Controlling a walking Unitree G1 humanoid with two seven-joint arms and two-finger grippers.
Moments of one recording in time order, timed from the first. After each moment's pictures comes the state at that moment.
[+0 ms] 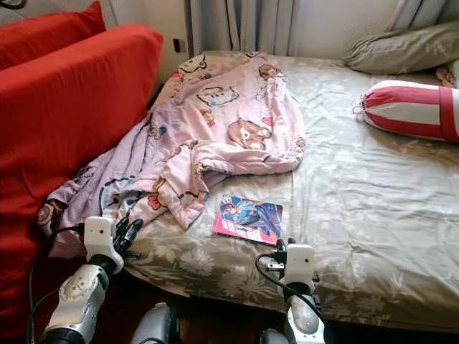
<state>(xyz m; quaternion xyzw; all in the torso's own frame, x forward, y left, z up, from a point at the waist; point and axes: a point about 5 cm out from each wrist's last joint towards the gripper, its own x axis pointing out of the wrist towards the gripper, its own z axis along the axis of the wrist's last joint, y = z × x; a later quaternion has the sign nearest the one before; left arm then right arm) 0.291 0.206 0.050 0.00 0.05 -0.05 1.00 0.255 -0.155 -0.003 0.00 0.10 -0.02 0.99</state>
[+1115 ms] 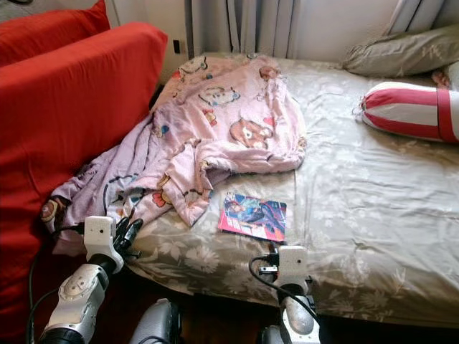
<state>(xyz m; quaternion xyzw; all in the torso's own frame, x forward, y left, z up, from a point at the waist) 0.291 0.207 0.051 0.00 0.05 -0.05 1.00 0.254 -0.145 -0.007 0.01 0.11 0.01 0.99</state>
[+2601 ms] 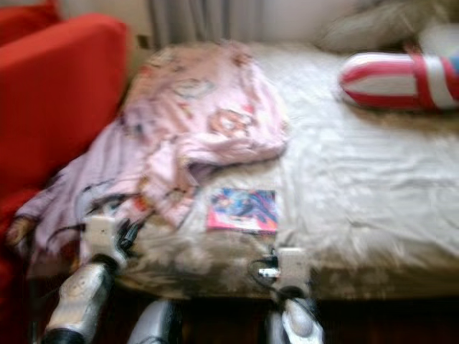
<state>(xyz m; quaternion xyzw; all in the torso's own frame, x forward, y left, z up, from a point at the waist) 0.296 0.191 0.052 -0.01 0.05 -0.08 1.00 0.247 -0.157 -0.012 0.01 0.12 -0.01 0.99</state>
